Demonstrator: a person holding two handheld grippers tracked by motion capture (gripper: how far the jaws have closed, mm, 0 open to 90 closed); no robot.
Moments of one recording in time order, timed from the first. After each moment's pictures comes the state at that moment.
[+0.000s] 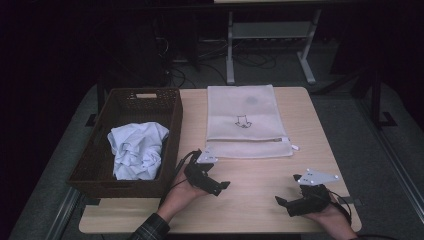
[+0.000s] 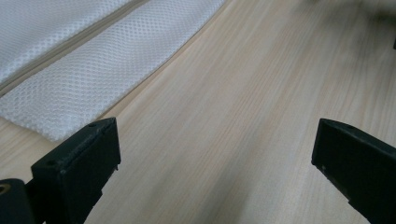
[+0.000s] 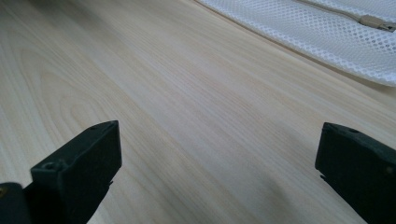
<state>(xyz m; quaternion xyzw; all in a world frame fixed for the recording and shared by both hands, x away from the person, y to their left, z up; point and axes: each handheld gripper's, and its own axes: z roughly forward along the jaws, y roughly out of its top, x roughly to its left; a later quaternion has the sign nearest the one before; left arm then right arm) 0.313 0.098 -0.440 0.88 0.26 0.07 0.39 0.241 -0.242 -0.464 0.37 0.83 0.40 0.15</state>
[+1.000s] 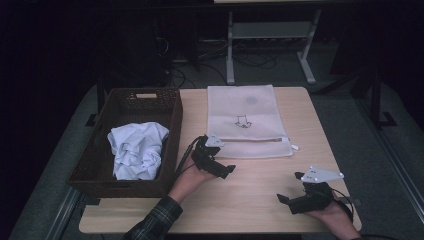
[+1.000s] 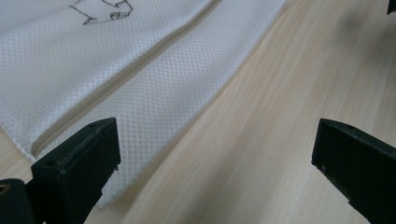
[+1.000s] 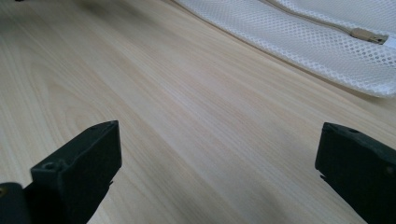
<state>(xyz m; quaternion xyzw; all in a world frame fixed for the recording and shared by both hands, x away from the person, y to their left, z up) 0.354 0.078 -0.430 0.87 0.28 0.10 0.39 0.244 -0.248 -0.457 0.37 0.82 0.41 0.14</state>
